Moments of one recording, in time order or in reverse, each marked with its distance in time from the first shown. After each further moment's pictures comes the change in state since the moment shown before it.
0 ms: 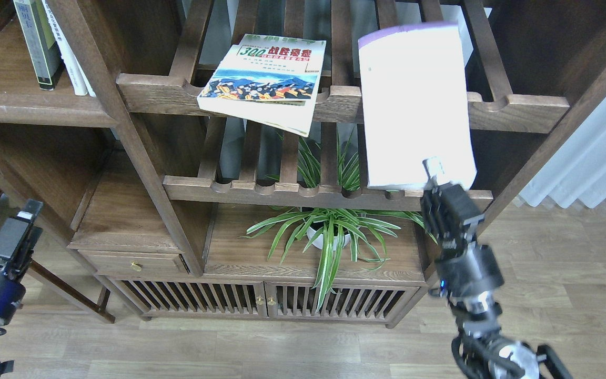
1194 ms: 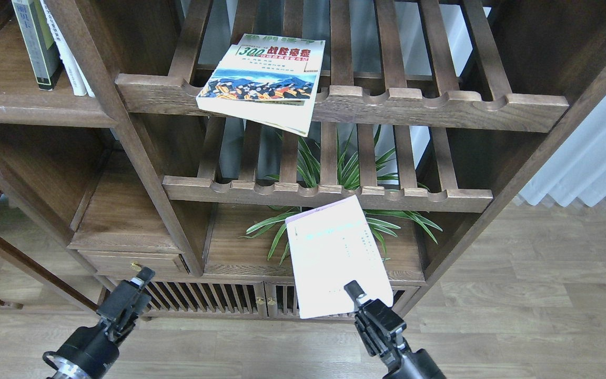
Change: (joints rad) left arm 0.053 -0.032 0.489 -0.017 -0.107 0.000 -0.001; right arm -0.082 -0.035 -0.226 -0.162 -0.012 0.000 -0.044
